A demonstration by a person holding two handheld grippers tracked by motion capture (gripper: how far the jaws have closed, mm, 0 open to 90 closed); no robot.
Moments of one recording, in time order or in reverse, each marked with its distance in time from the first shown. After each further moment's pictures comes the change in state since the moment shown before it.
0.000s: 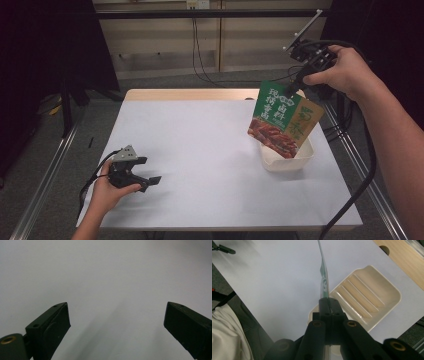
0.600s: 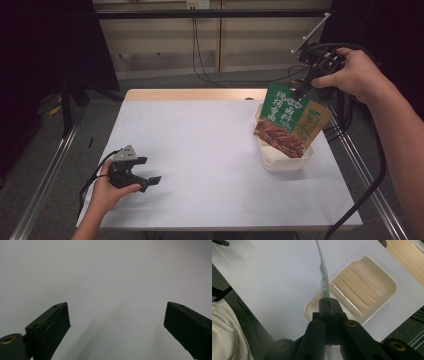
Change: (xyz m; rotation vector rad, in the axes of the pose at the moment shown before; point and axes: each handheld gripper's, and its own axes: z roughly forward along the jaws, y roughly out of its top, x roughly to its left) left arm 0.000 0.000 -0.001 0.001 0.006 -0.006; right arm -0.008 -0.015 -0.003 0.025 -0.003 0.007
